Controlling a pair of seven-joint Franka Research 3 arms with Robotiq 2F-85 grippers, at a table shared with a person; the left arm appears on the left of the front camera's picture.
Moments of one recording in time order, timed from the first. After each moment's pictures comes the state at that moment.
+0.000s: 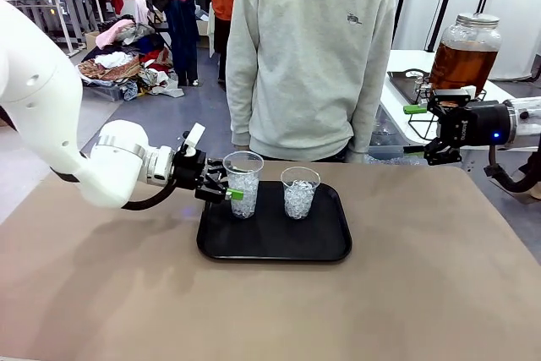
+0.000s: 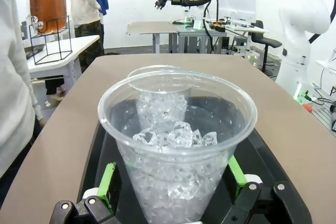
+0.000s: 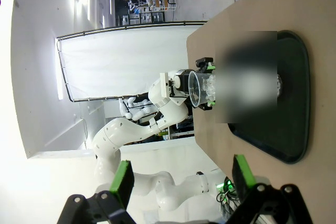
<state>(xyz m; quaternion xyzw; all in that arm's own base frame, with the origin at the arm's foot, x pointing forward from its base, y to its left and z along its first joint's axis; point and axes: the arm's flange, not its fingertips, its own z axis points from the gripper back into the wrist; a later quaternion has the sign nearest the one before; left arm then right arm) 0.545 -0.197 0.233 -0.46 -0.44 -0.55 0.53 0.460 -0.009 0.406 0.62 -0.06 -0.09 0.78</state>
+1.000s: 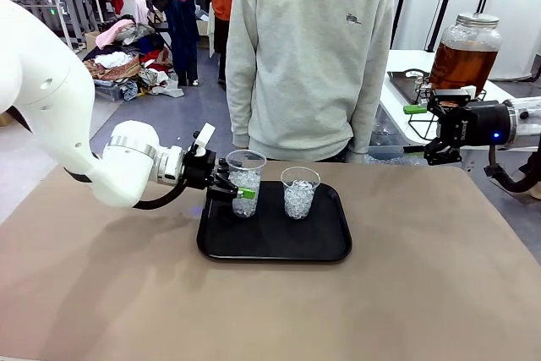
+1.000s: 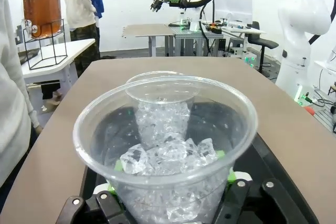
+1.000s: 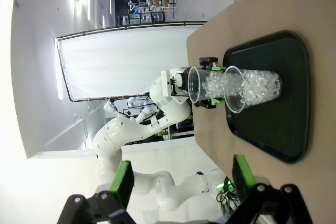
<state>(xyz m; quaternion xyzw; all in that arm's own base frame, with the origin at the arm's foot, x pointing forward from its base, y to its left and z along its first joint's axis) 0.551 -0.219 0.230 -0.47 -0.44 -0.56 0.52 0.460 -0.009 0.406 0.62 -0.06 -0.09 0.78</state>
